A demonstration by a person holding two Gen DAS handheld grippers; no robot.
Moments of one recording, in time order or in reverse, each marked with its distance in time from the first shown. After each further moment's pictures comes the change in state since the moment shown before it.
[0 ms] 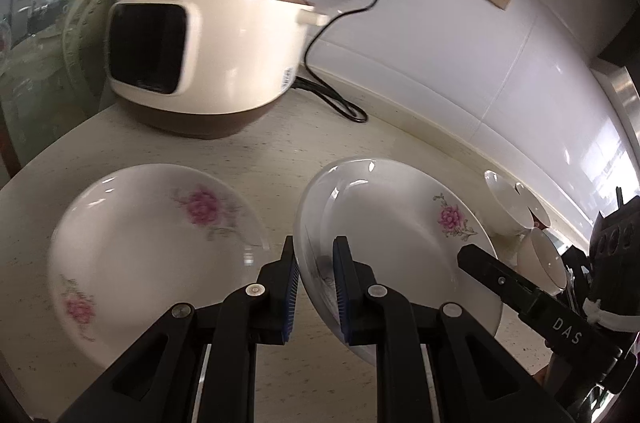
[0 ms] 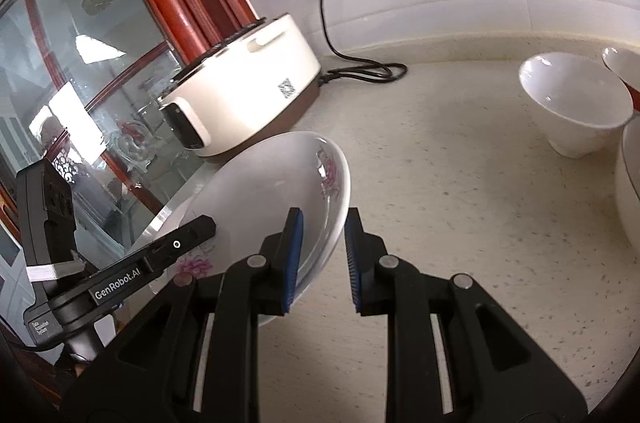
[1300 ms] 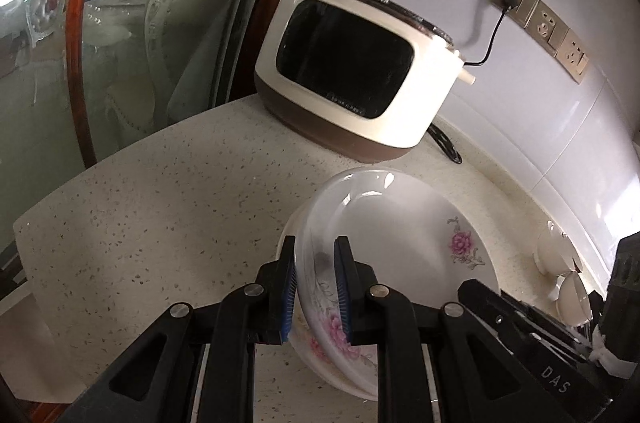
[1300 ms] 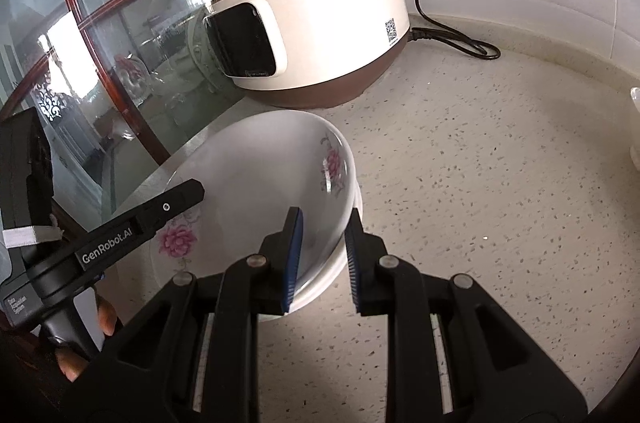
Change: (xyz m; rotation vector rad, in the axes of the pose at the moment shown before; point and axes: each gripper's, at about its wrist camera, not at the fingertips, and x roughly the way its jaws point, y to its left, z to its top) left arm -0.017 0.130 0.010 -0.158 -0.043 0.103; right arm 0.079 0.110 -0.028 -0.170 0.124 -0.066
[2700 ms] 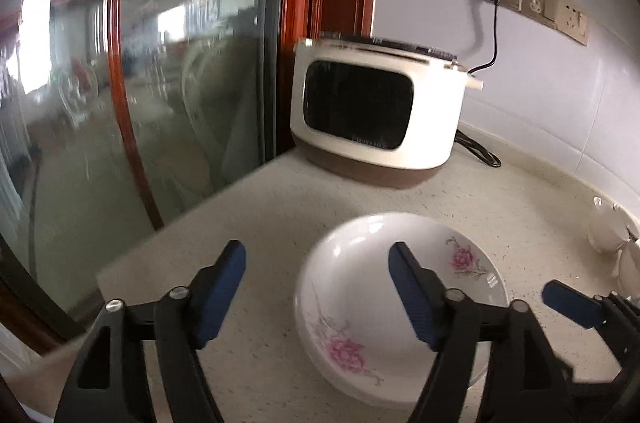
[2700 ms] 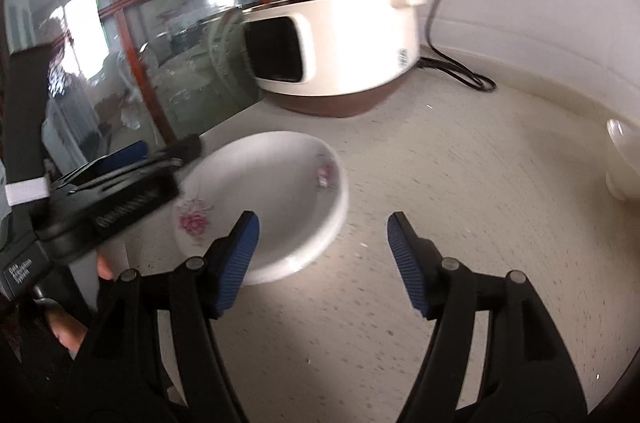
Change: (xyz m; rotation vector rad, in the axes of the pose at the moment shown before) left arm -0.035 -0.031 -0.009 0.192 -0.182 0.261; right arm -0.036 -0.003 -0.021 -0.067 -0.074 -0.019
